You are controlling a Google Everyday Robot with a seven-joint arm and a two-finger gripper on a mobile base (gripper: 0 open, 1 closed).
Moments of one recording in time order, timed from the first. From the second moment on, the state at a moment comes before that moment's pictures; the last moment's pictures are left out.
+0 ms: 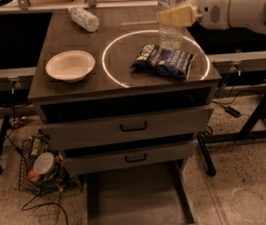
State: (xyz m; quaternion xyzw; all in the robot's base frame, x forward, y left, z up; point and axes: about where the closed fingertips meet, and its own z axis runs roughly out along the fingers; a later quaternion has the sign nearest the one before) arm 0.656 -0.114 1.026 -0.37 0.70 0.25 0.56
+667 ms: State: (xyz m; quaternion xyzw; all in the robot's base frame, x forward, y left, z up) arm 0.526 -0.220 1.033 -0.36 0.71 0.25 0.56
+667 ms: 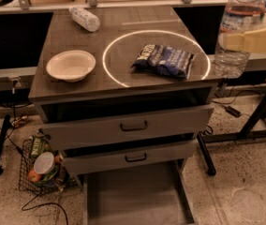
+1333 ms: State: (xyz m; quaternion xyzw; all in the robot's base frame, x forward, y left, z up) arm 0.498 -0.229 0.974 -0.38 0.71 0.26 0.54
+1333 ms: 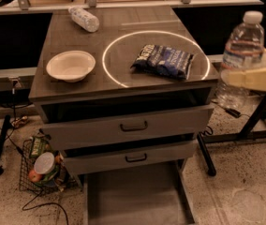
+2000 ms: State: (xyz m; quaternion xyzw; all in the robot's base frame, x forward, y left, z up) arm 0.429 -0.271 0.817 -0.41 0.71 0.30 0.49
